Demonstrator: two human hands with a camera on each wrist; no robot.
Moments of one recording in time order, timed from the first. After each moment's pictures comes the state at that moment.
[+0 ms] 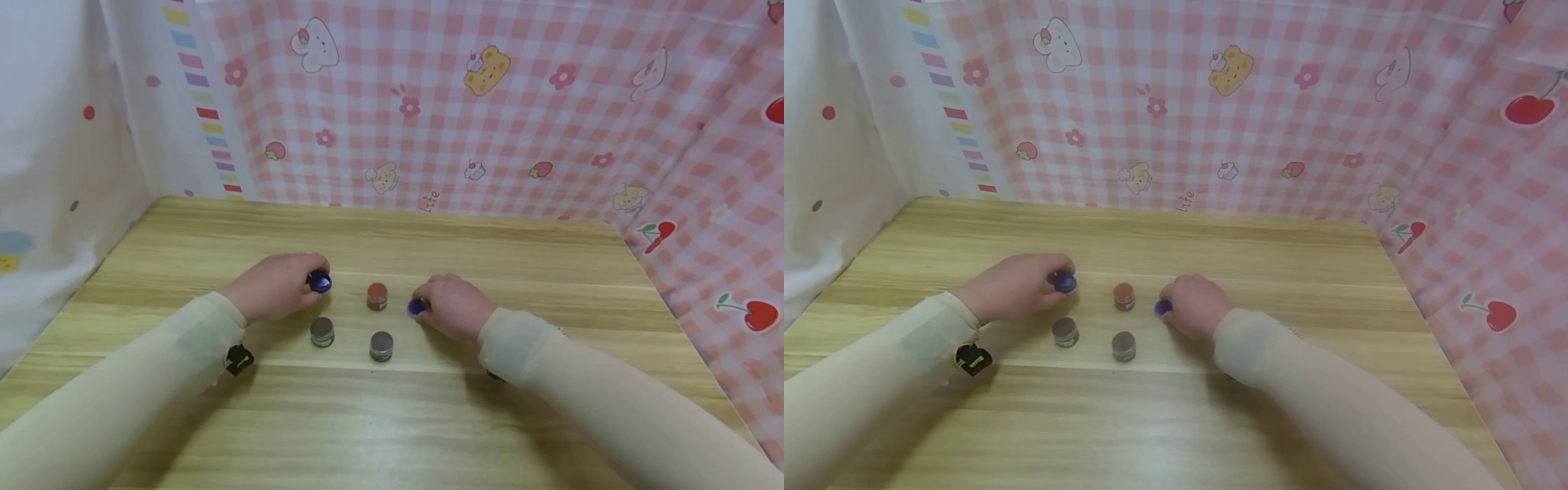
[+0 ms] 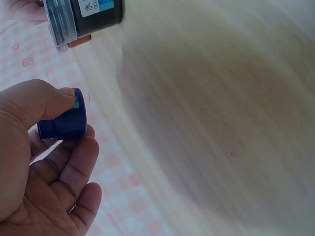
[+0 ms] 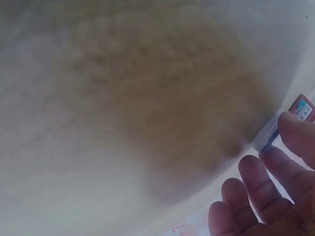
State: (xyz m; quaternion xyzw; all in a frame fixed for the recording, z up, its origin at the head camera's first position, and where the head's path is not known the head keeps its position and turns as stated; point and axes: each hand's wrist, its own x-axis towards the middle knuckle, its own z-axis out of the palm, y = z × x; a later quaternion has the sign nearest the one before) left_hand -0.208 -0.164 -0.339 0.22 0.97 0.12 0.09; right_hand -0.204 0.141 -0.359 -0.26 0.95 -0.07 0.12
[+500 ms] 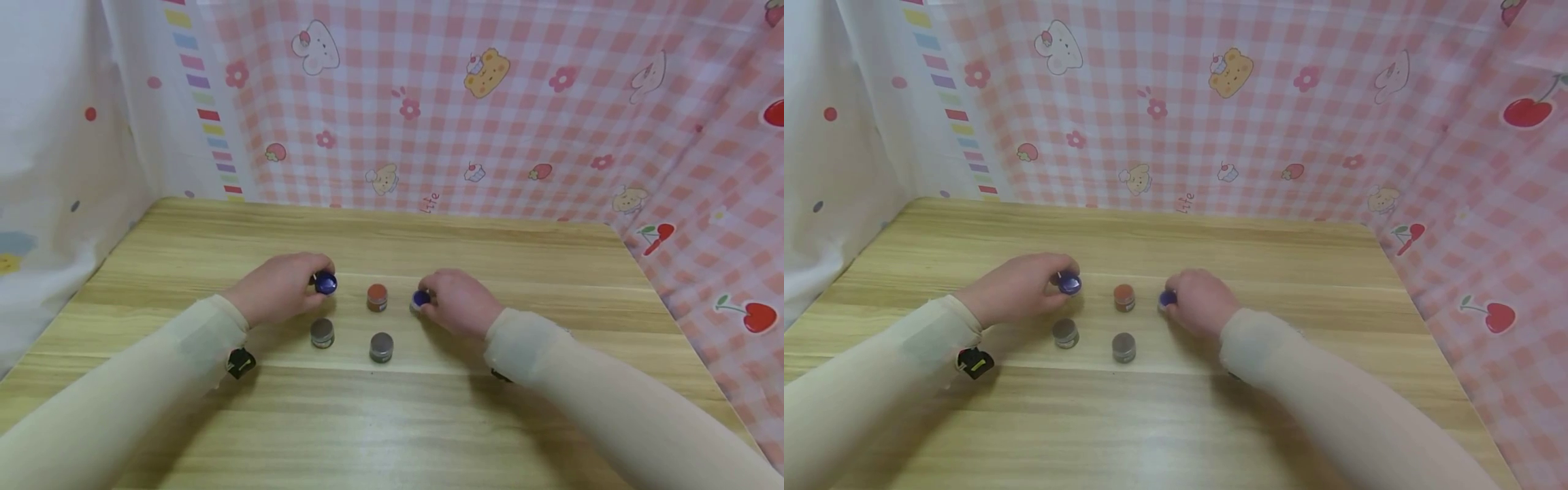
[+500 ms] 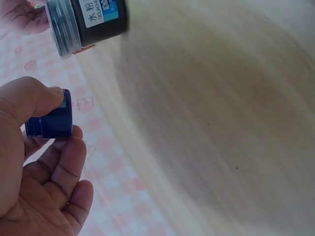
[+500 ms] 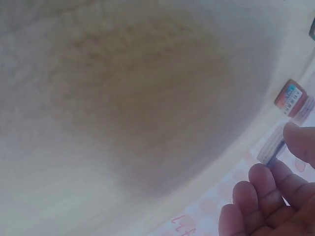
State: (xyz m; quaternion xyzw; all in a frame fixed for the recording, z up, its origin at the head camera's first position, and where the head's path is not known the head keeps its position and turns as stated) left_hand -0.203 -0.160 -0.338 0.22 0.96 0.15 0.09; right_hand -0.205 0.146 -0.352 -0.25 0.96 -0.10 0.09
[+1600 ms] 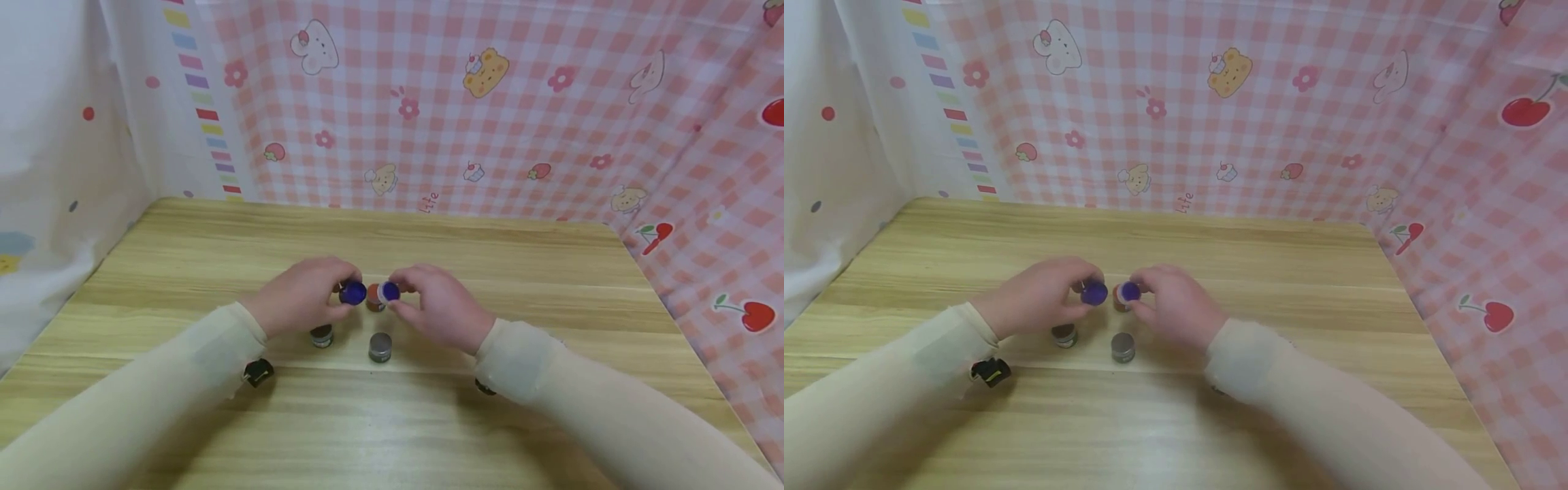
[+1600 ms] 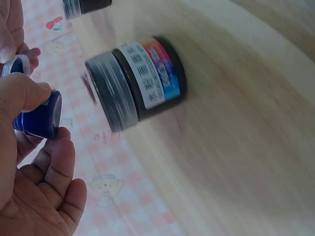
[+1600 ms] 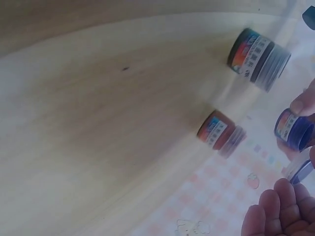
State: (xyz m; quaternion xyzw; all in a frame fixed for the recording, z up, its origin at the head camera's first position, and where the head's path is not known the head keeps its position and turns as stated) left_hand -0.191 -0.129 -0.334 0.29 0.94 0.18 0.05; right_hand -0.175 0.119 -0.332 -0.27 0.92 -0.28 0.02
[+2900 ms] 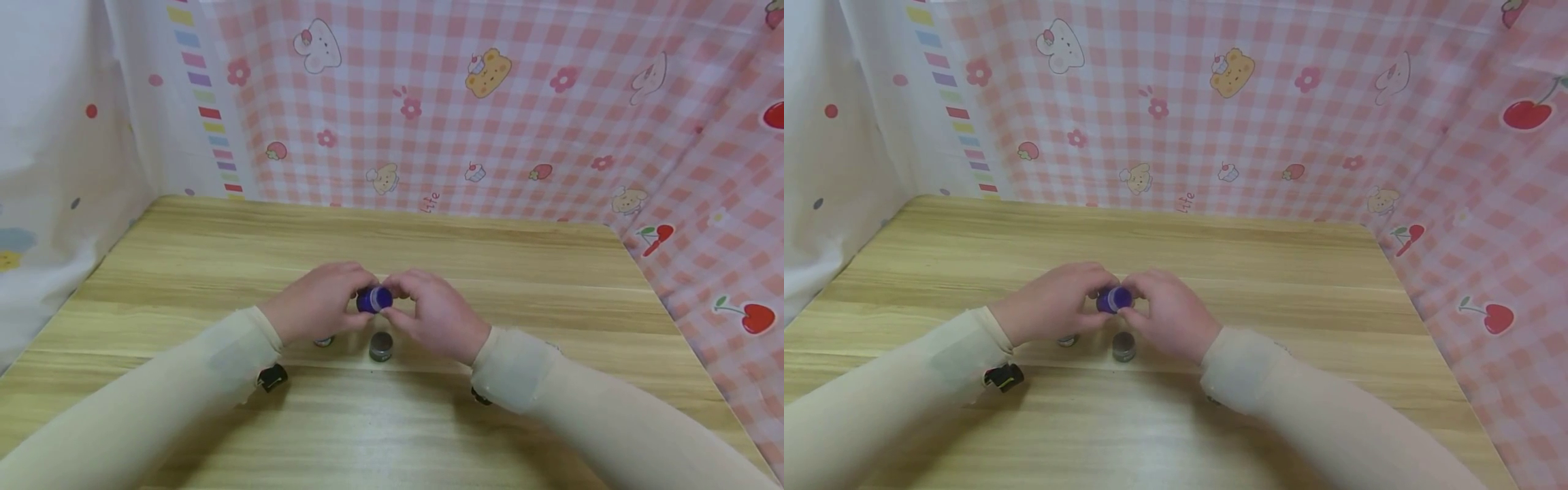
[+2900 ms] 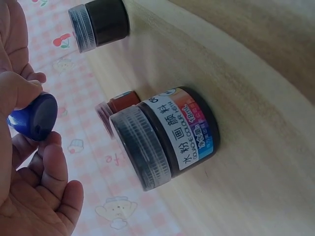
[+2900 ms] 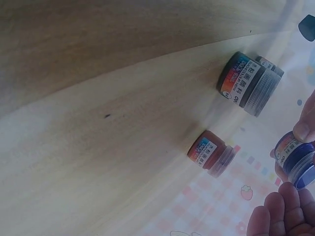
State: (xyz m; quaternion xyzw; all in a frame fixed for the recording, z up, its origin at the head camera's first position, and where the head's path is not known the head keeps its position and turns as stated) left_hand -0.179 -0.108 -0.332 0.32 0.93 0.18 0.04; right_hand -0.161 0.112 -0.333 -0.30 0.90 -0.32 0.01
